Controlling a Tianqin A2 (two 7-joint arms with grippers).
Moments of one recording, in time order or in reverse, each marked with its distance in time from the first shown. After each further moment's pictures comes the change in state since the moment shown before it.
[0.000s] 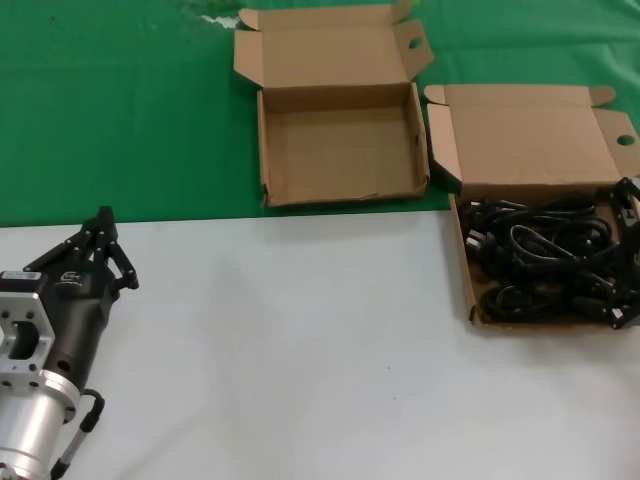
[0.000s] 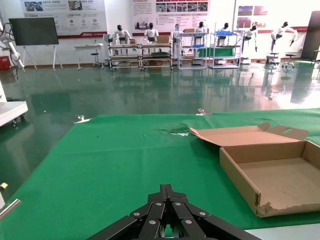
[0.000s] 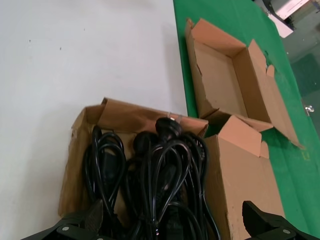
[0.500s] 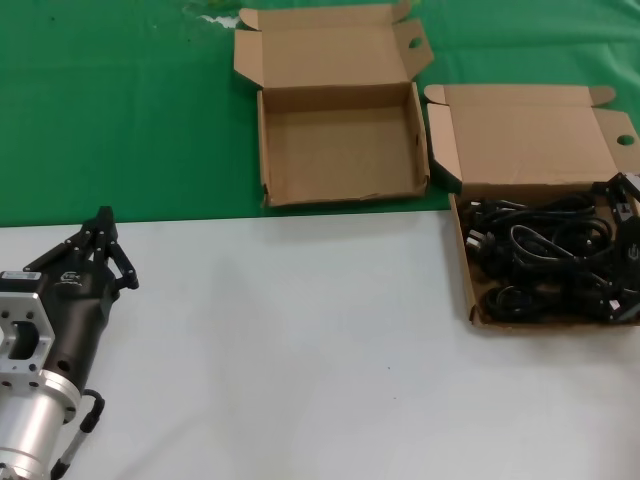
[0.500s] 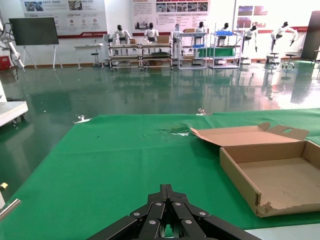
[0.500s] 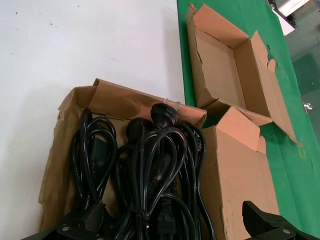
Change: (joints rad) left arm 0.000 0.000 0.000 0.000 0.000 0.000 0.000; right arm 0.044 -0.048 -0.013 -0.088 -0.029 0.041 -0.083
